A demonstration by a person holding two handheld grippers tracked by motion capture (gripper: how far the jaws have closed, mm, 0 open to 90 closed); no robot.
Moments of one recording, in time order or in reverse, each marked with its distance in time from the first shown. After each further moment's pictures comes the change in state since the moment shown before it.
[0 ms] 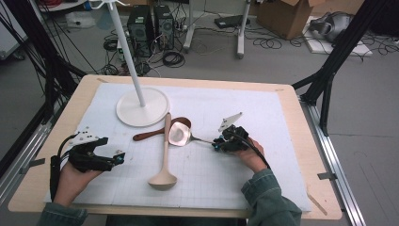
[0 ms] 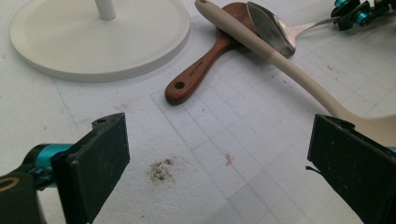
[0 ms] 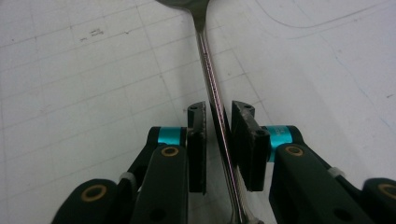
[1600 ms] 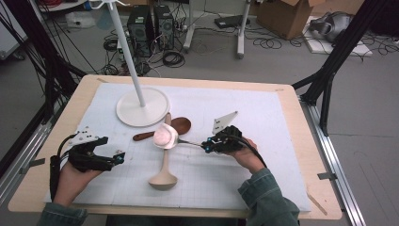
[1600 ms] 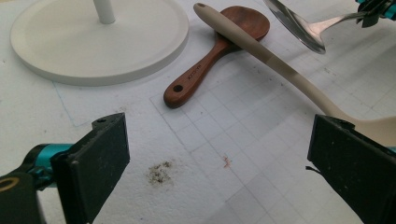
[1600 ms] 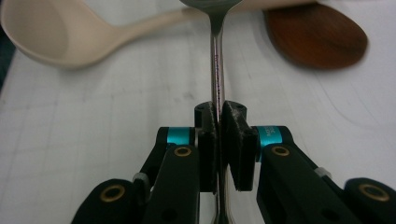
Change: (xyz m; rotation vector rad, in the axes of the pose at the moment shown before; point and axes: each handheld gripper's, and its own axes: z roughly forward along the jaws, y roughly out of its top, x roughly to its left) left arm -0.001 0.002 -0.002 -0.008 -0.002 0.006; right arm 0.025 0.030 -0.010 -0.126 0.172 -0.155
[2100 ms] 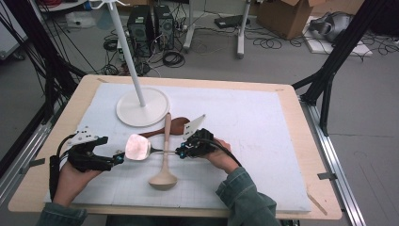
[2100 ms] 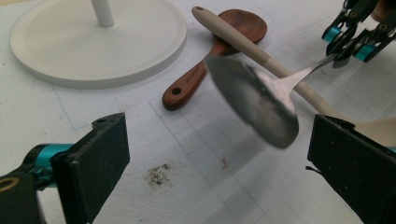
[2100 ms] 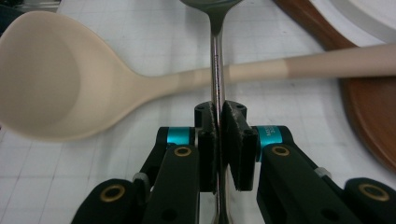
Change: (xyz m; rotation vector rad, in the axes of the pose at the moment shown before) left arm 0.000 0.001 -0.001 -0.005 -0.006 0.005; right arm 0.016 0.046 0.066 0.011 0.107 -0.100
